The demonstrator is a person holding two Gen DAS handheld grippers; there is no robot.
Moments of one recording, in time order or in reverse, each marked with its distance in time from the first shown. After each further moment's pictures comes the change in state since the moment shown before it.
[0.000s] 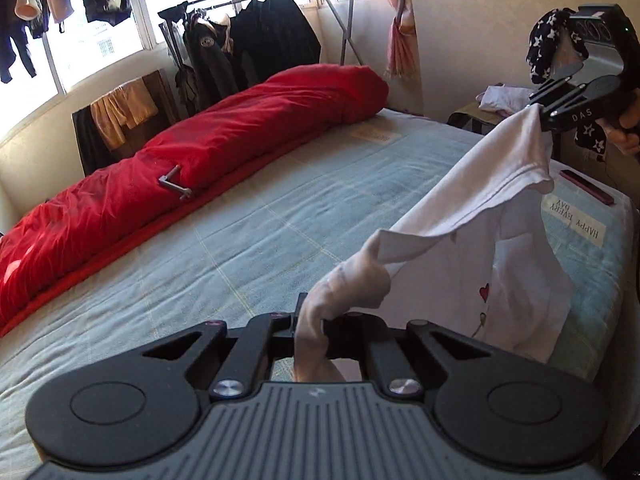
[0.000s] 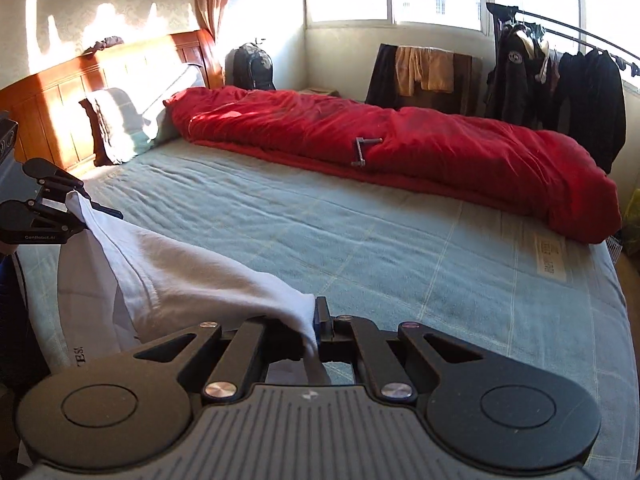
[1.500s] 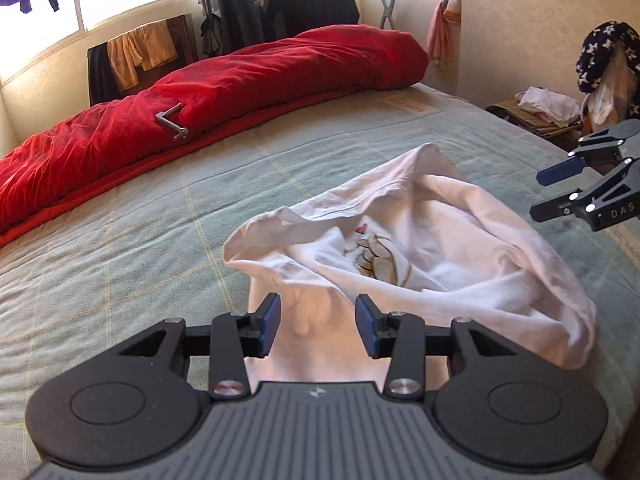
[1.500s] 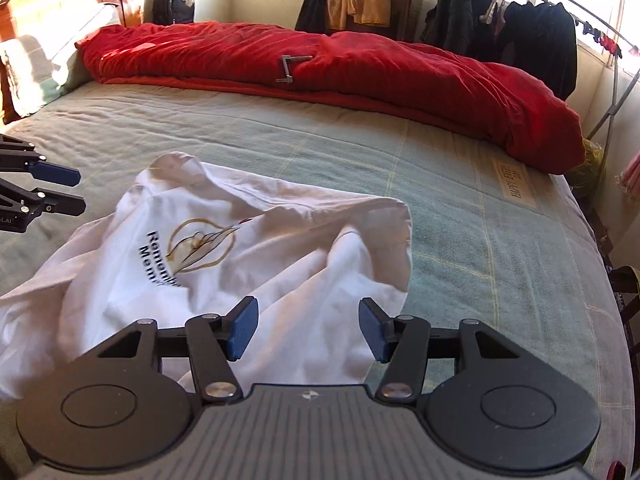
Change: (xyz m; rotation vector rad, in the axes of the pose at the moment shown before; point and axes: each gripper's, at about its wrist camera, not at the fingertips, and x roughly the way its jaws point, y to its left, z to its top) left arm 0.078 -0.030 -0.031 -0.162 0.052 0.001; right arm 0.078 0.029 -0.058 0.032 0.136 -0.210
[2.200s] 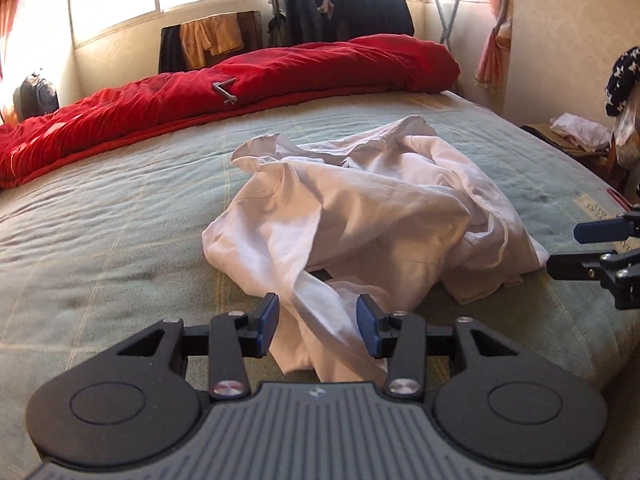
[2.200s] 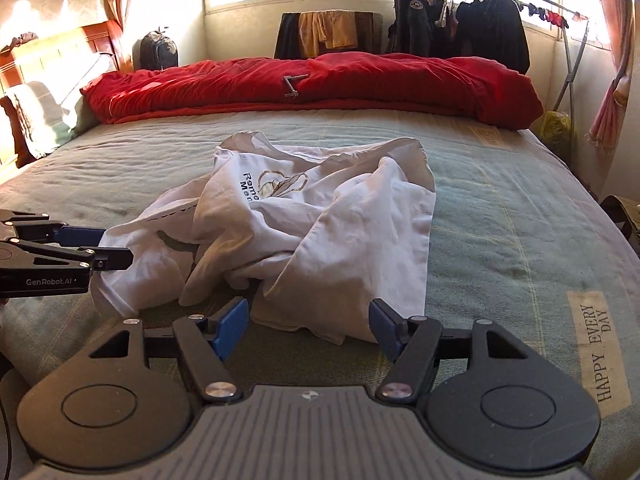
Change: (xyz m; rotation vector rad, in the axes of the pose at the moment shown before) left arm -0.066 -0.087 -0.106 -0.215 -0.058 0.171; right arm -0.079 0.083 -0.121 0.189 -0.131 -0.034
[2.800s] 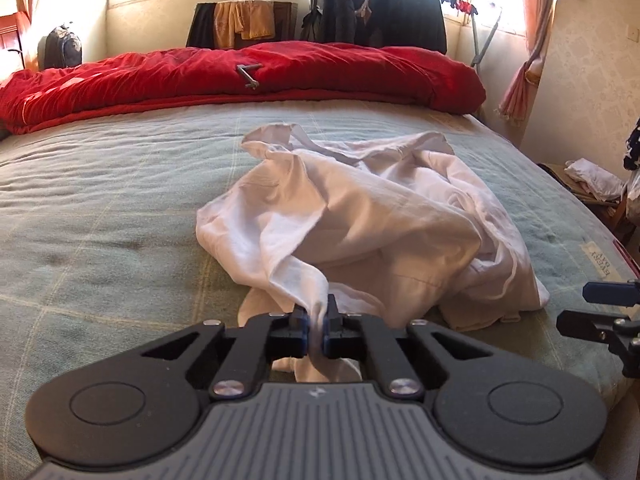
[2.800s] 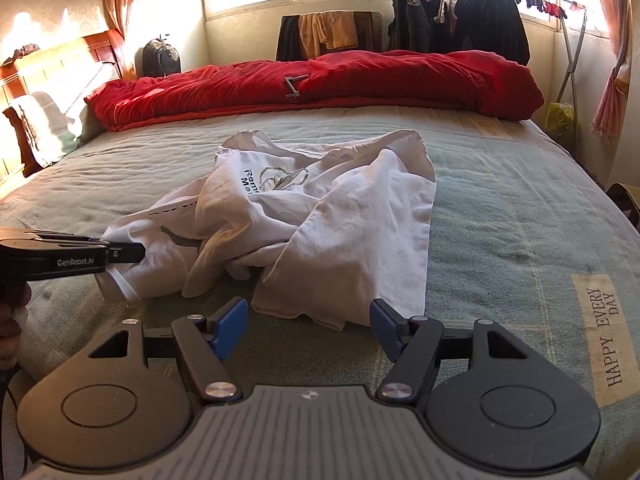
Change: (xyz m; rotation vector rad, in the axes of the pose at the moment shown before) left arm 0.018 0.009 0.003 -0.147 -0.020 0.016; right arm 0.001 -0.012 -0.013 0.025 0.001 0.020
